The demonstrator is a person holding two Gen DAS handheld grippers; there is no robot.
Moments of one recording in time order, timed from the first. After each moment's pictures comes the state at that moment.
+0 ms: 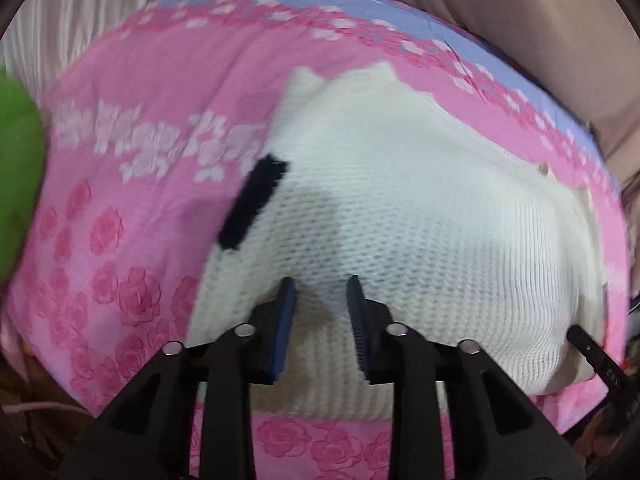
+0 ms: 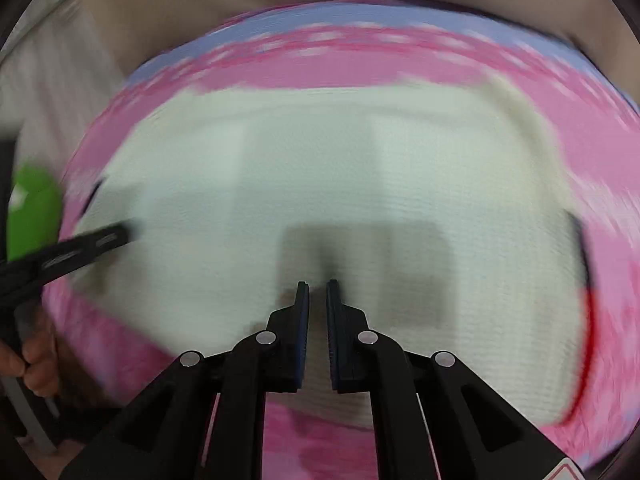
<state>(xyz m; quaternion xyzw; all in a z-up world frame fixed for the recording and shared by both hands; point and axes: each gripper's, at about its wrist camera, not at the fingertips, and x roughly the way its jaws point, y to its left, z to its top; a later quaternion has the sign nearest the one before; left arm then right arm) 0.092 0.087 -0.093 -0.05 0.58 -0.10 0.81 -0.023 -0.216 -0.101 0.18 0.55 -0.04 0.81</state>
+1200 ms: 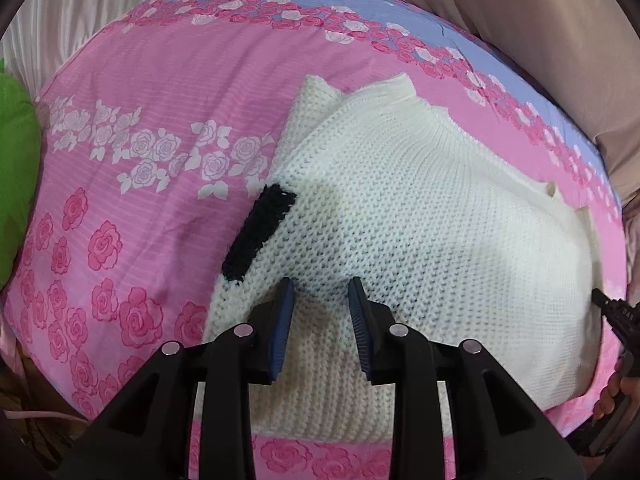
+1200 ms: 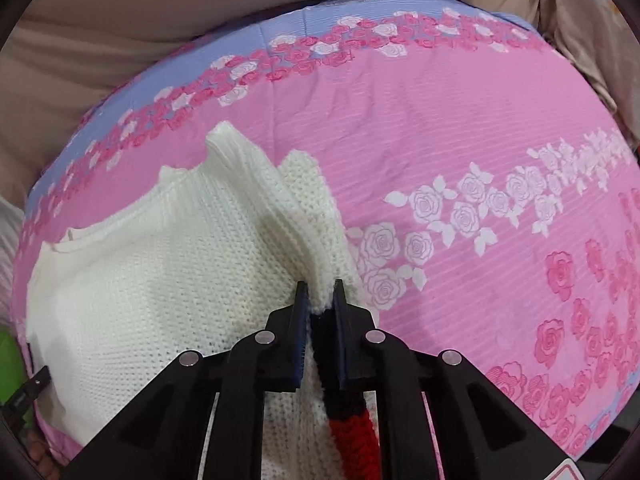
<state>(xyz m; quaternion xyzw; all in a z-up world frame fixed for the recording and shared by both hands) 0.107 0.083 -0.083 -0.06 0.58 -0.08 0.81 -0.005 -0.345 -0.111 0.24 0.53 -0.19 0.79</state>
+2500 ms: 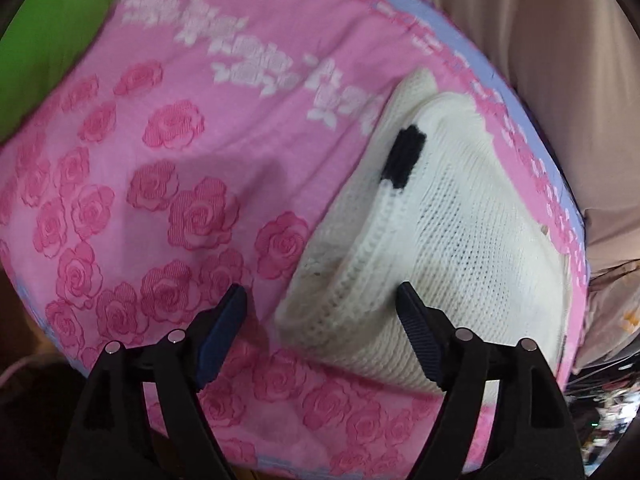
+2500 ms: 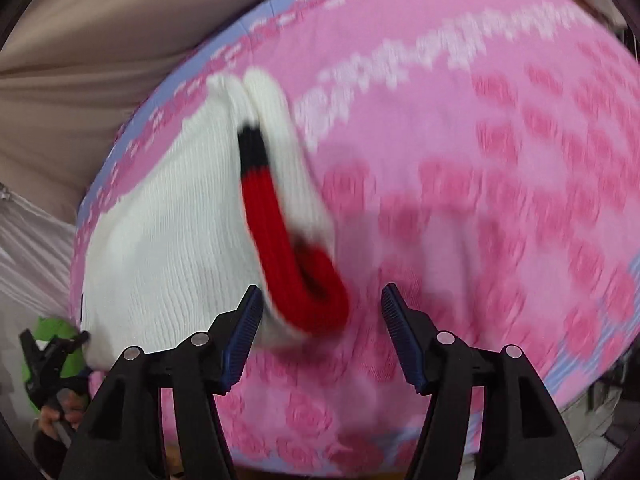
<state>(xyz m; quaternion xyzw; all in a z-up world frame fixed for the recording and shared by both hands) 0.061 0.150 -0.106 -0.19 0.58 -0.05 0.79 -0.146 -0.332 -0.126 0.38 0.51 -0.14 0.76</state>
